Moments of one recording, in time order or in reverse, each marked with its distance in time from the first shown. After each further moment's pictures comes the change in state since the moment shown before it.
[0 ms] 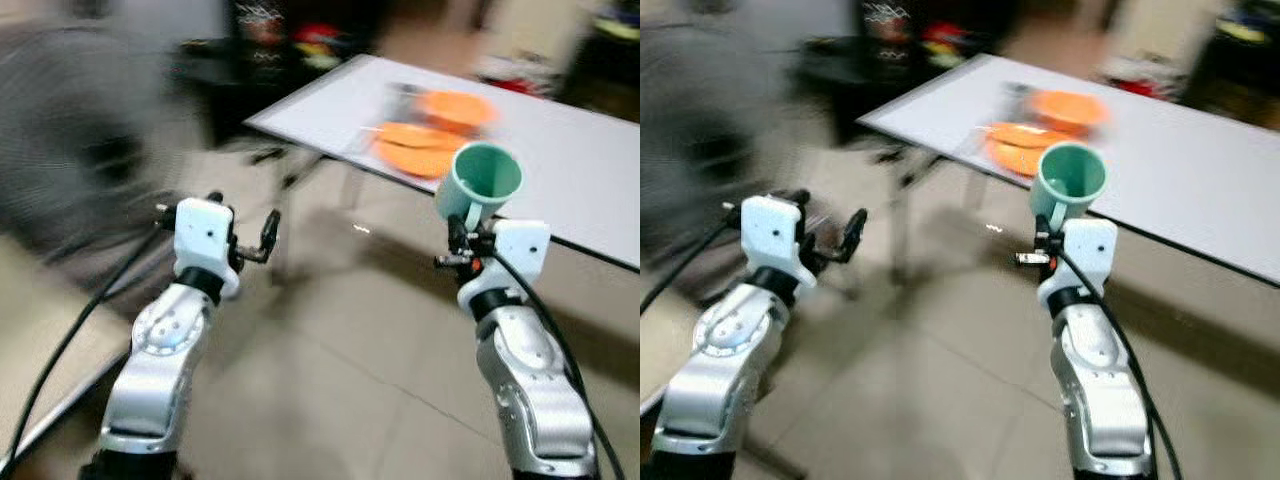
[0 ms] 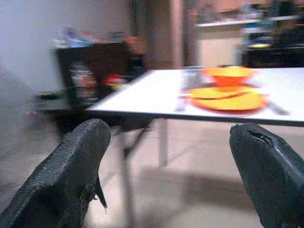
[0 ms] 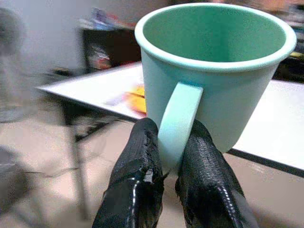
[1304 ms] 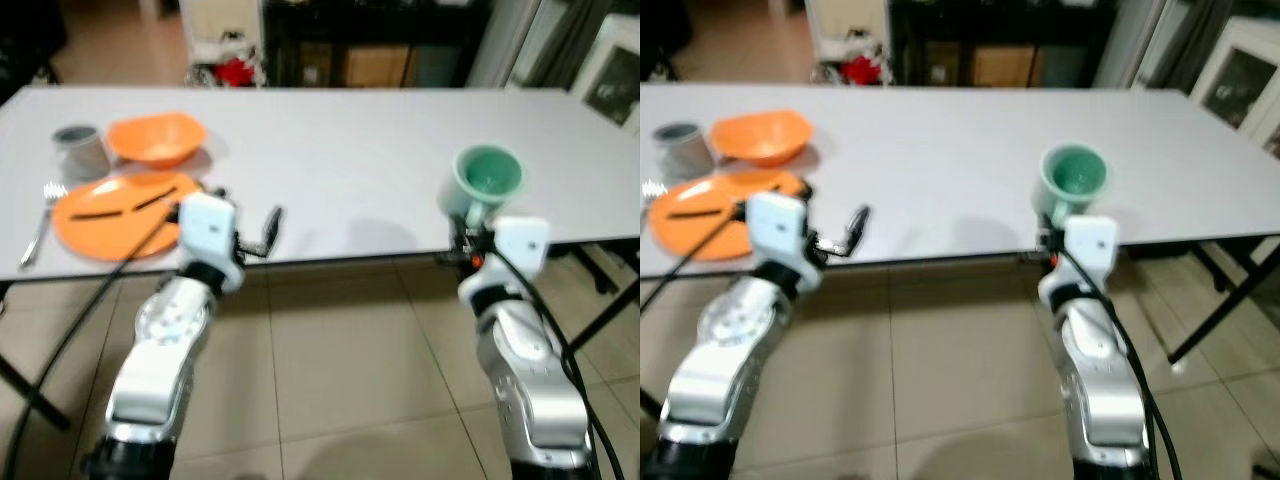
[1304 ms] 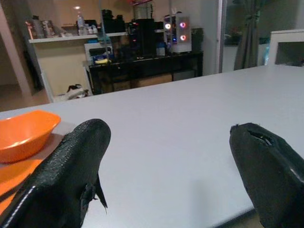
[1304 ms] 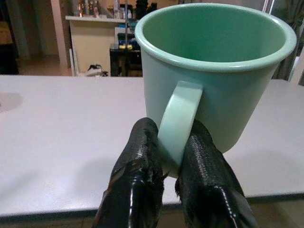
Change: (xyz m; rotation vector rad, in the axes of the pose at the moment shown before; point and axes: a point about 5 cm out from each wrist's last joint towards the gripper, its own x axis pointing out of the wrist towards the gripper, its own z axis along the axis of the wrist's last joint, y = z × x) left arm 0.006 0.010 -0.001 0.028 -0.005 0.010; right arm 0.010 0.004 0.002 -0.001 -0.017 0.019
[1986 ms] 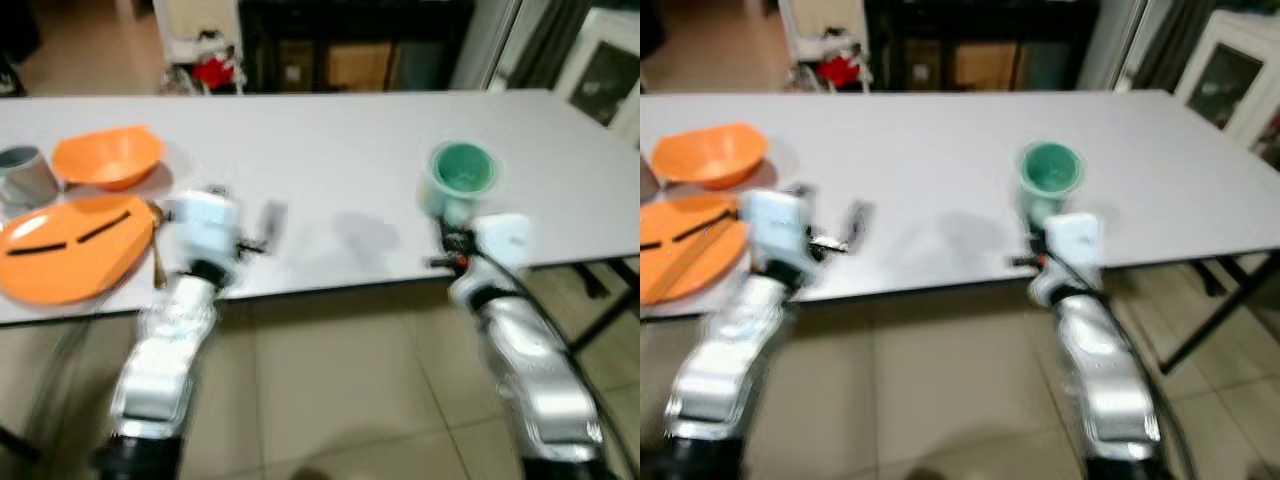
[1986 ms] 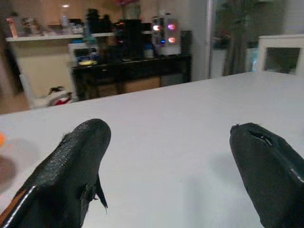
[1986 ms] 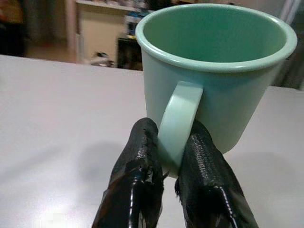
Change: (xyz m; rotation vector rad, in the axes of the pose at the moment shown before) left arm 0.004 -0.010 0.000 -0.018 -0.006 -0.014; right arm 0.000 -0.003 -0.005 -0.068 0.034 0.099
